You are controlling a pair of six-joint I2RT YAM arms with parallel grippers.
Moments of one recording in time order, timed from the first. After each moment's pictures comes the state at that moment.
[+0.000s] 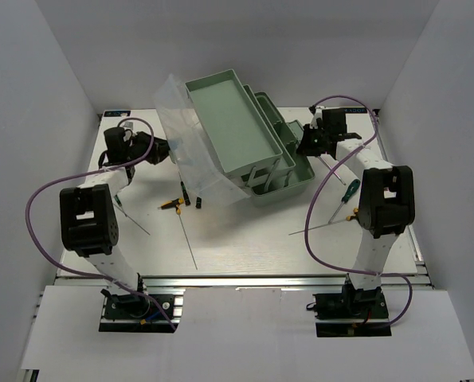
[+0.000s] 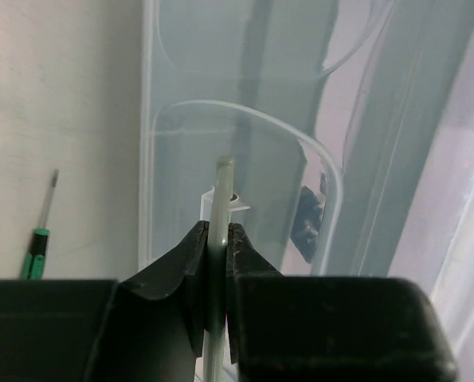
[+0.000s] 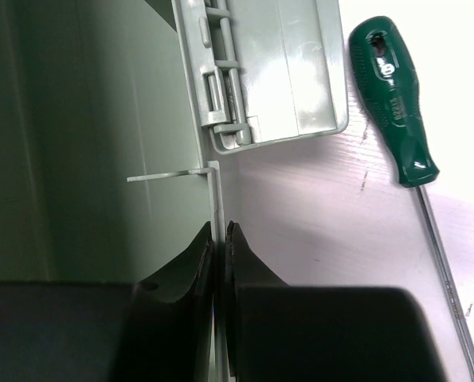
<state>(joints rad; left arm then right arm) 0.11 1.74 1.08 0.25 0.72 -1.20 0.16 1.94 1.45 -0.27 -0.28 0.12</state>
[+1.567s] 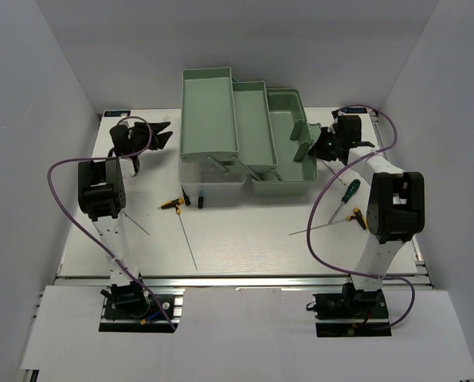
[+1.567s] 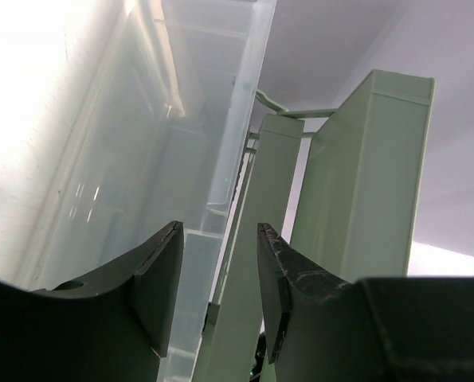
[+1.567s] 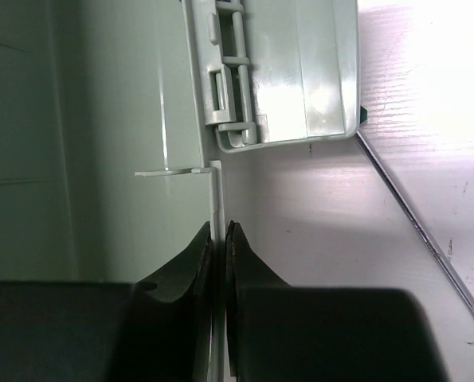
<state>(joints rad) 0.14 2.24 1.36 0.68 0.63 -1.58 0.07 1.87 1.31 -0.17 -0.26 0.34</state>
